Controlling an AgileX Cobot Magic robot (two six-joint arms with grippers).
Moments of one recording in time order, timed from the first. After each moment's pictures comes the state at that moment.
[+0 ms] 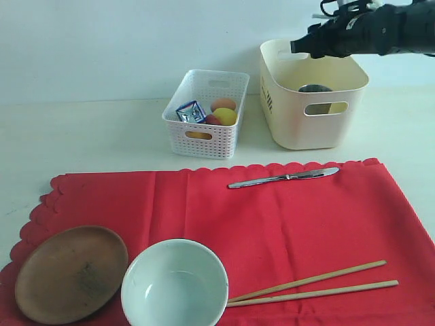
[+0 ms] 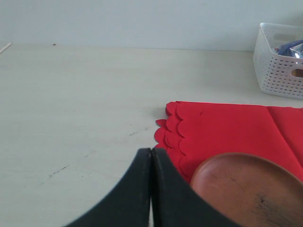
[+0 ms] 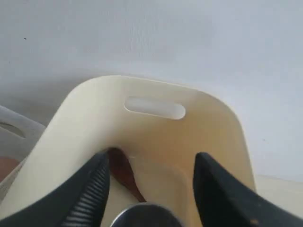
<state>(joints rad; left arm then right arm) -0.04 0.01 0.00 0.11 0.37 -0.15 0.14 2.10 -1.59 0.03 0.02 -0.13</state>
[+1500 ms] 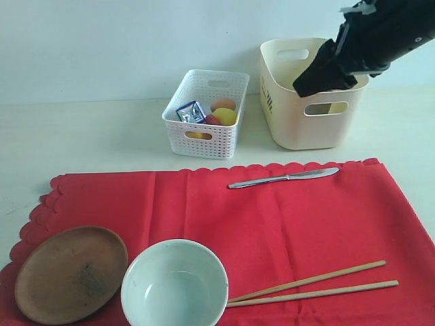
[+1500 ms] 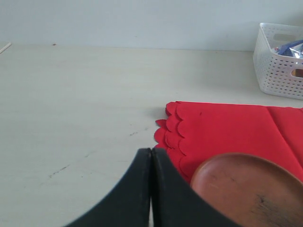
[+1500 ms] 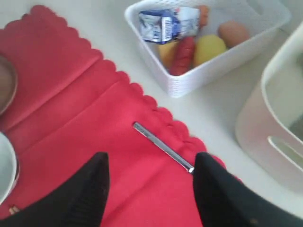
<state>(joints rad) -0.04 0.01 0.00 0.11 0.37 -0.15 0.14 1.62 -1.33 0.66 0.93 -0.99</state>
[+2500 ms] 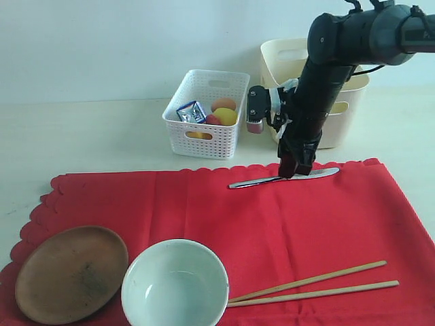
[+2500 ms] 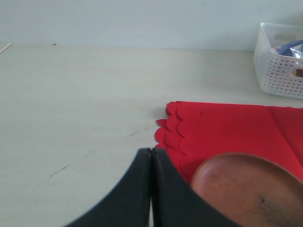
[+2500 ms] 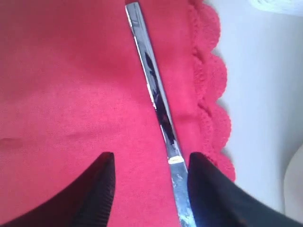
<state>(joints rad) -0.04 0.01 0.00 0.11 0.37 -0.15 0.31 2.19 -1.68 0.16 1.05 -1.20</state>
